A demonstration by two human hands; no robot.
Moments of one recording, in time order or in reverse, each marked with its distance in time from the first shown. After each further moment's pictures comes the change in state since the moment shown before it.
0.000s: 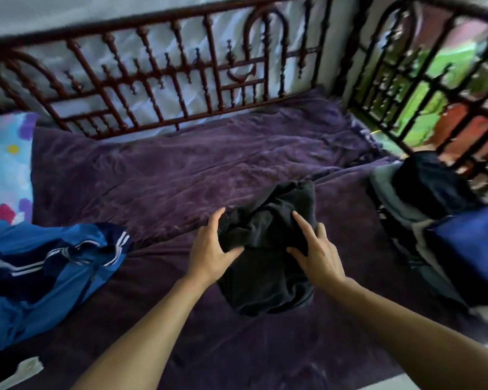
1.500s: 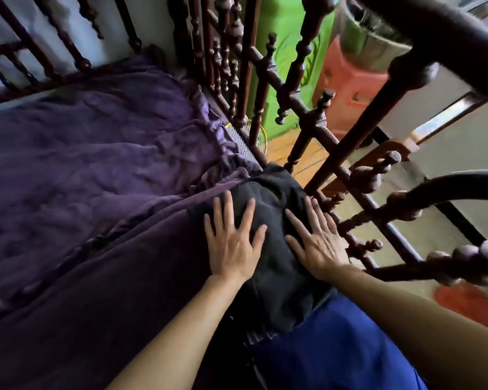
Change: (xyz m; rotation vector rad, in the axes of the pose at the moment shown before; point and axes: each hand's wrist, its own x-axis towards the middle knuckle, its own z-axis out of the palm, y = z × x) left_hand 0.305 0.309 0.538 0.390 -0.077 0.222; right_hand 0.215 0.548 -0.229 -0.519 -0.209 0.220
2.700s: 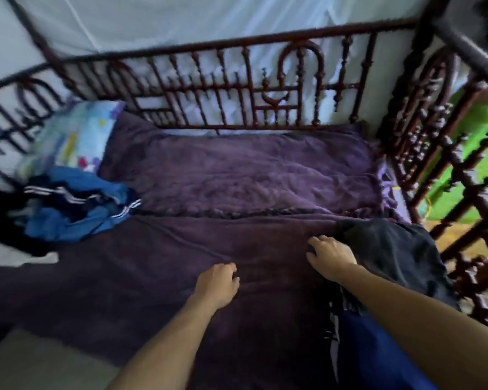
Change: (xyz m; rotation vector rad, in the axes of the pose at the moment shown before) left_hand -0.329 -0.077 -0.237 0.130 -0.209 -0.739; right_hand -0.116 -0.224 -0.097 -0.023 -0.134 -0.656
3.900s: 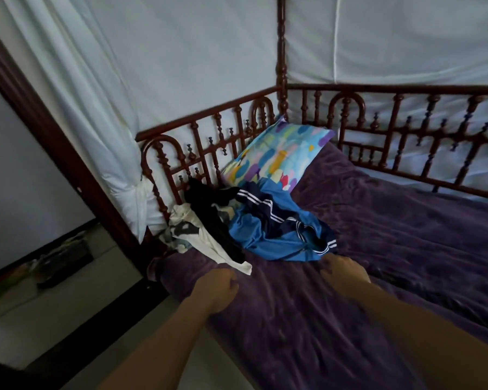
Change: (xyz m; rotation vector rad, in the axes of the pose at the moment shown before) left_hand -0.095 -0.678 -0.176 -0.145 0.216 -0.380; right_hand 0.199 -0.704 0.062 0.089 -0.044 -0.444
